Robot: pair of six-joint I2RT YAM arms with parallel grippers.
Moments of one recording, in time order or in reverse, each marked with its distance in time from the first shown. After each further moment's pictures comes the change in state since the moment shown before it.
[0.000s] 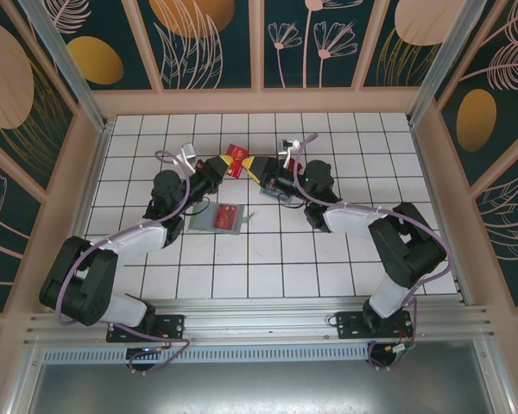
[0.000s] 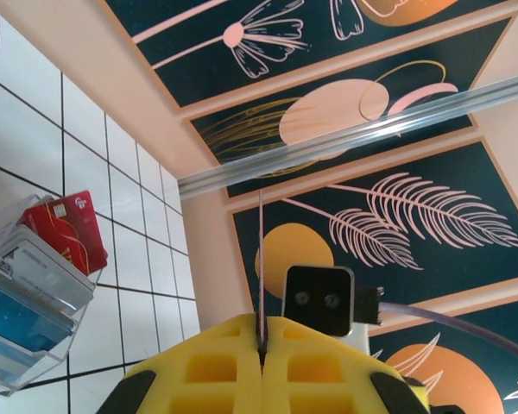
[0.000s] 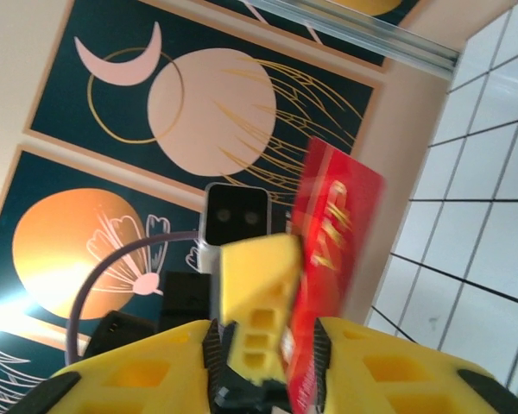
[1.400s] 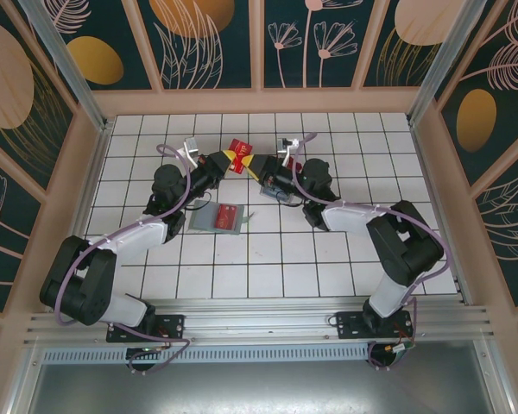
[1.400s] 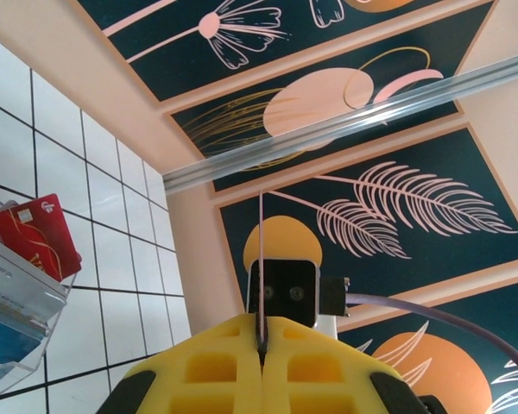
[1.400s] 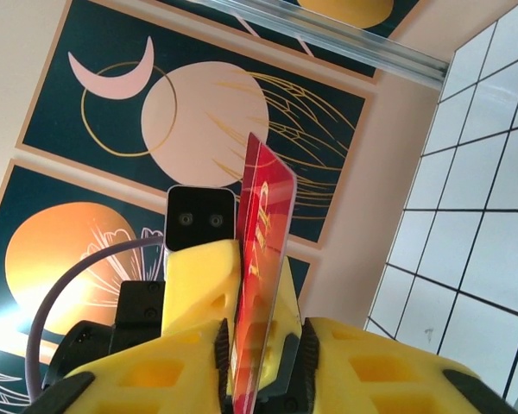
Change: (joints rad) left arm -0.004 0.002 0.057 -0.029 0.025 0.011; right arm 0.002 0.024 0.022 -0.017 0.030 -0.002
